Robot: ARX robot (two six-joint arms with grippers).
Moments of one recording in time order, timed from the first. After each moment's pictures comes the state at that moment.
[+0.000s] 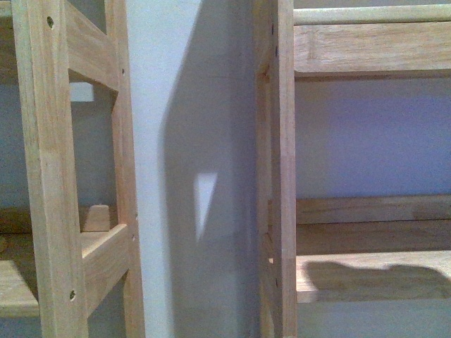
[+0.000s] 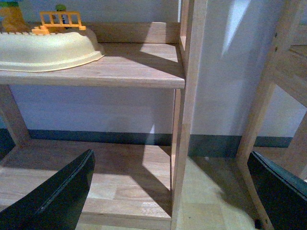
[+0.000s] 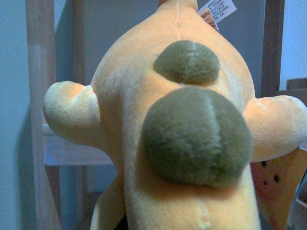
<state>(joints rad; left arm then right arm) 0.00 0.00 0.01 -0.01 0.00 0.00 0.27 0.60 0.85 0.29 0.35 -0.22</state>
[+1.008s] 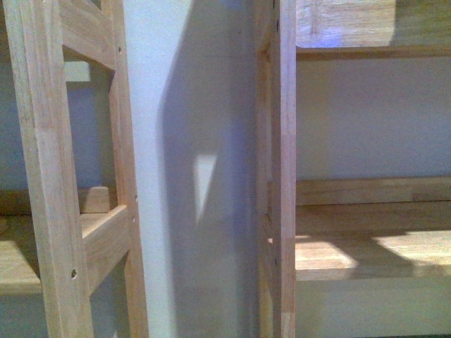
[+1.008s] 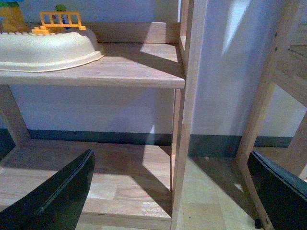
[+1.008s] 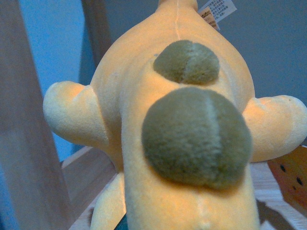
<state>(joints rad) 0.00 0.00 0.01 -0.01 0.00 0.00 -0.05 1.56 1.77 0.14 -0.13 0.33</state>
